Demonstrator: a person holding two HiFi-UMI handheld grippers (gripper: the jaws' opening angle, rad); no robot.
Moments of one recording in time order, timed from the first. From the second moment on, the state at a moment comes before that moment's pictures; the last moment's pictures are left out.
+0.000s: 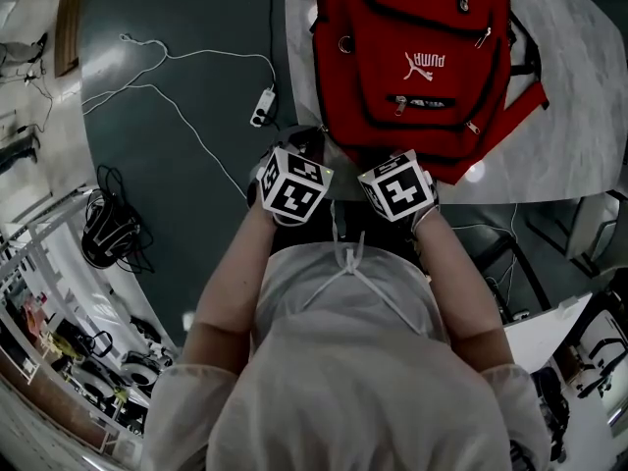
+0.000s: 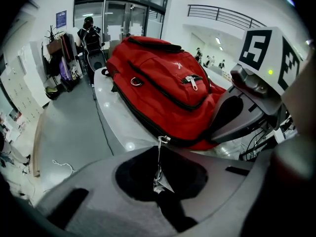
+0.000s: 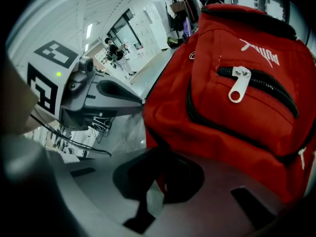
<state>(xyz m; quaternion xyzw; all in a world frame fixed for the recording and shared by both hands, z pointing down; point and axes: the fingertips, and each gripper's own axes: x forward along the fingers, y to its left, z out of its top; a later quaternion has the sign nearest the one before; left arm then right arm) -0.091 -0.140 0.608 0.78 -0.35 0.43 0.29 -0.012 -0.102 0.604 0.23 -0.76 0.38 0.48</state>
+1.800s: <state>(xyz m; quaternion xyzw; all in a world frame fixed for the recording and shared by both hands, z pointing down) -0.120 -0.277 0.600 0.81 -0.35 0.42 0.22 -0.019 -0.103 0.601 0.16 -0.75 0.35 0.53</state>
